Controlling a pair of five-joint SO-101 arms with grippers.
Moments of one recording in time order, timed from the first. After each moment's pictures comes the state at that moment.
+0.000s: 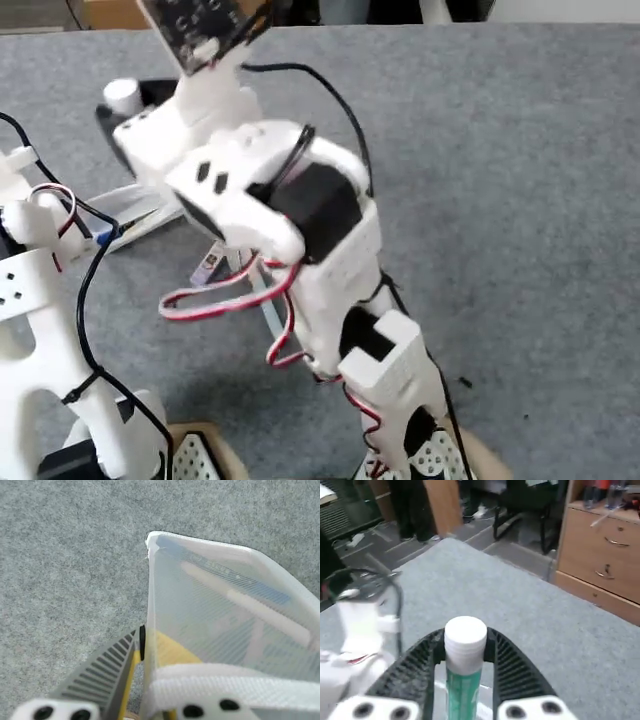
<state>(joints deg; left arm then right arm) -27.0 -30.3 10.1 97.5 13.6 -48.5 27.0 -90.7 93.4 -6.8</state>
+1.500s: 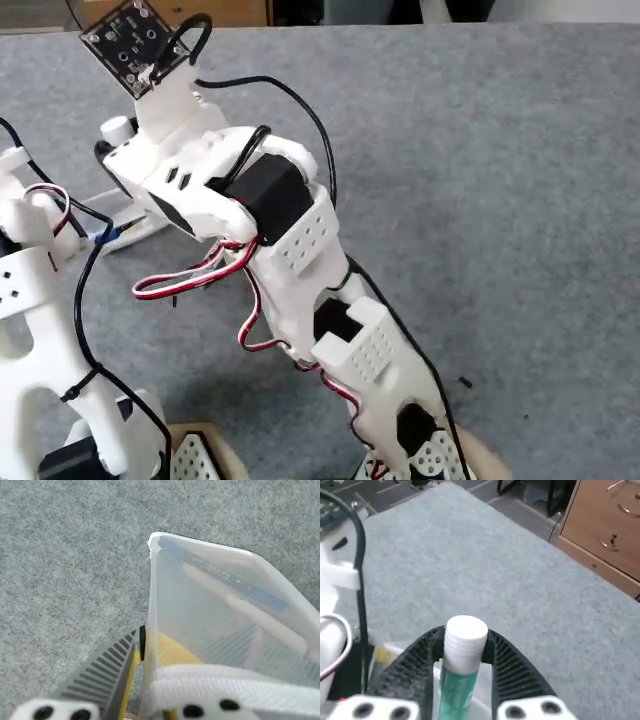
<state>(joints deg) -29.5 -30.3 9.8 97.5 13.8 -47.6 37.5 -94.7 98.7 -0.1</state>
